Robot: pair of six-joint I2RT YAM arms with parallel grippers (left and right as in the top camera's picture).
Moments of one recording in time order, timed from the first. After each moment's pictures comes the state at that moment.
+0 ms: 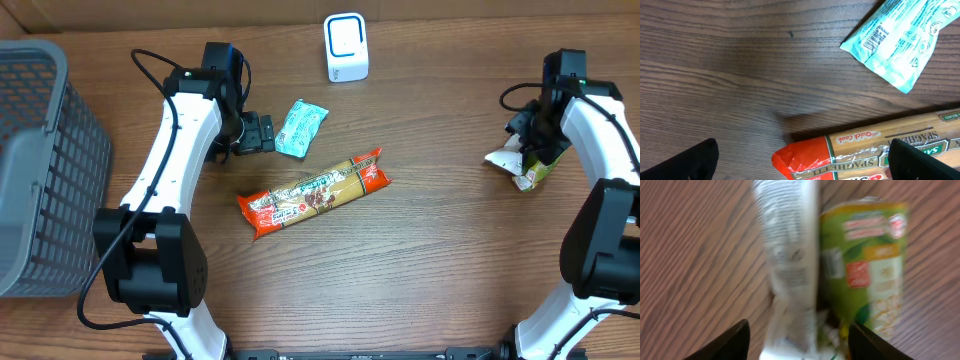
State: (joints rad) left arm -0.10 1.91 1.64 -1.17 -0.03 -0.28; right arm -0.16 1.96 1.50 -0.91 0.05 0.63
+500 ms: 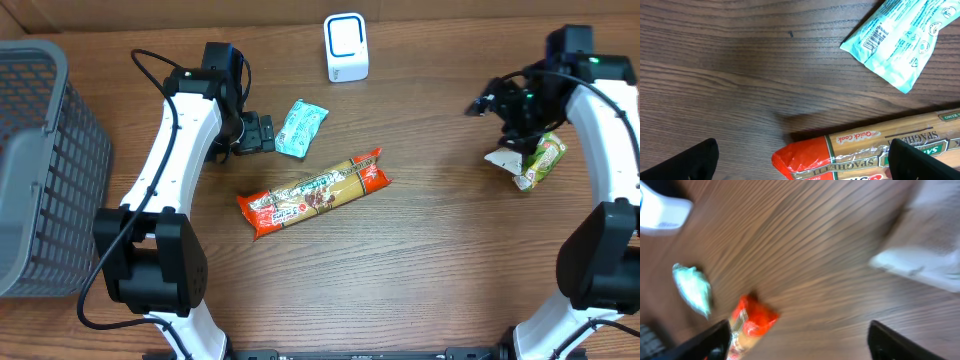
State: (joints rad) left arm -0.10 1.91 1.64 -1.17 -0.03 -0.28; right arm -0.09 1.90 1.68 -1.15 -0.42 0.48
